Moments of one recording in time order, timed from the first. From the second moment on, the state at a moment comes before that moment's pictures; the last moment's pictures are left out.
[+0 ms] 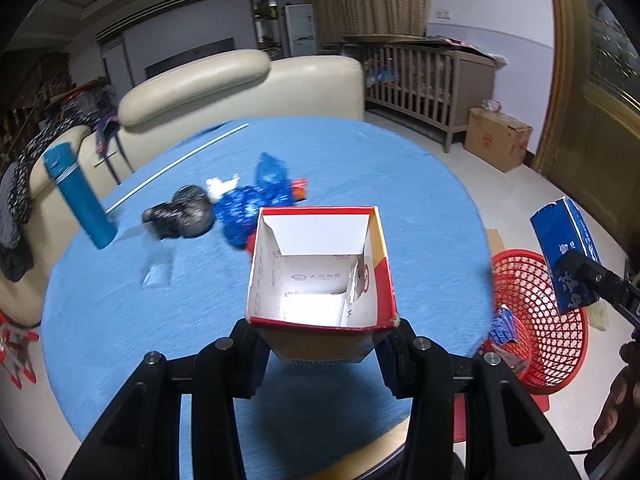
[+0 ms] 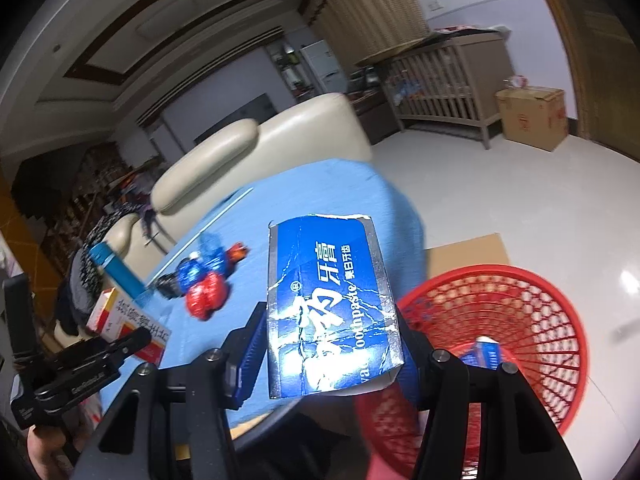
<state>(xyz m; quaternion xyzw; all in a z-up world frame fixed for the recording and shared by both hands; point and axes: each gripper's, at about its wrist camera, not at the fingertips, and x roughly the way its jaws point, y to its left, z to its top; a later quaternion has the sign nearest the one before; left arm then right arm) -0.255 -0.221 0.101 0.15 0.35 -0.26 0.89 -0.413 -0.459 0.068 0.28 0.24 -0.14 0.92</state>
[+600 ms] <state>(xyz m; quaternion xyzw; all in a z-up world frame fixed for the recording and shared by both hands) -0.296 -0.326 0.102 0.19 0.35 -0.38 0.84 -0.468 -0.535 0.023 0.32 0.28 -0.24 0.87</state>
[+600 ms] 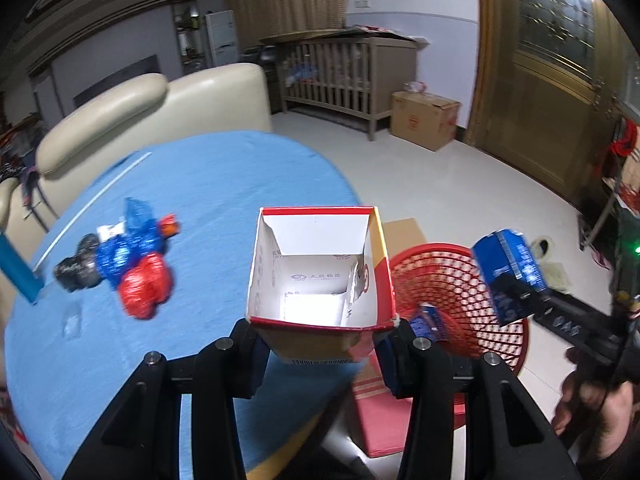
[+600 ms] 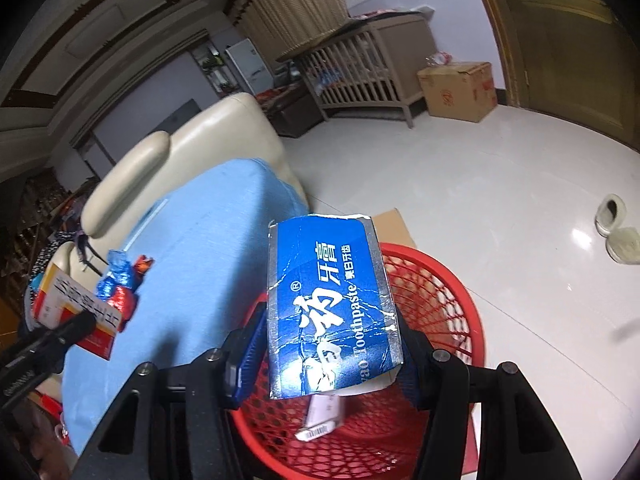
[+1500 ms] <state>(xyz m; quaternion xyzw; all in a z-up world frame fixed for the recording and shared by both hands) -0.298 -0.391 0.071 0.17 0.44 -0.48 0.74 -0.494 -0.556 0.025 0.34 0.25 -0.28 0.86</state>
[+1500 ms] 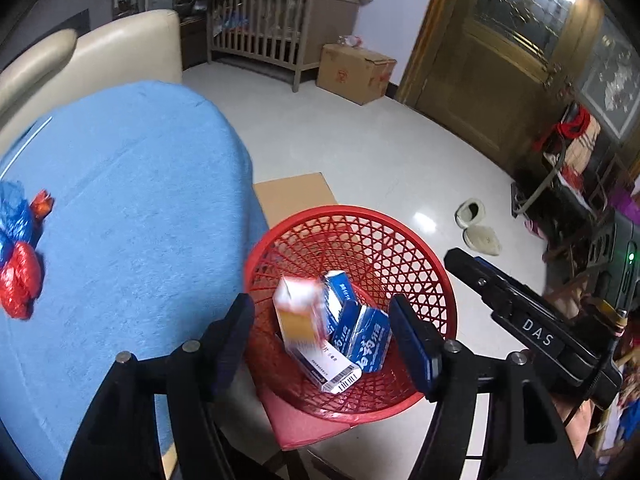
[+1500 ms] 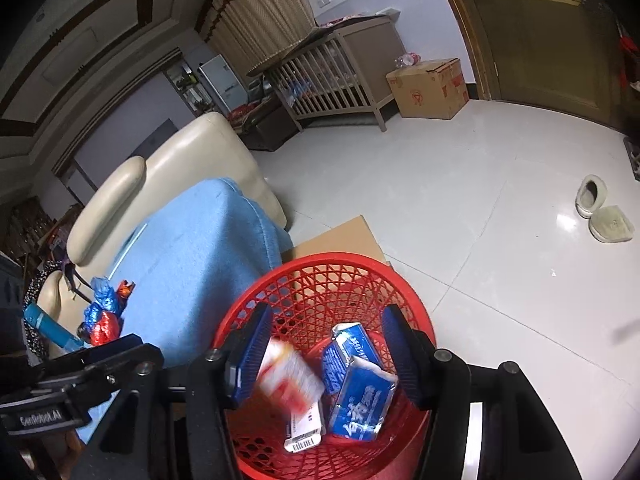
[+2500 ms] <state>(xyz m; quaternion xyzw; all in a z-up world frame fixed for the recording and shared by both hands) -0.161 -0.086 0.065 -0.01 0.44 -0.19 0.88 -0.318 -0.393 0.064 0.20 0.34 -0.07 0.92</state>
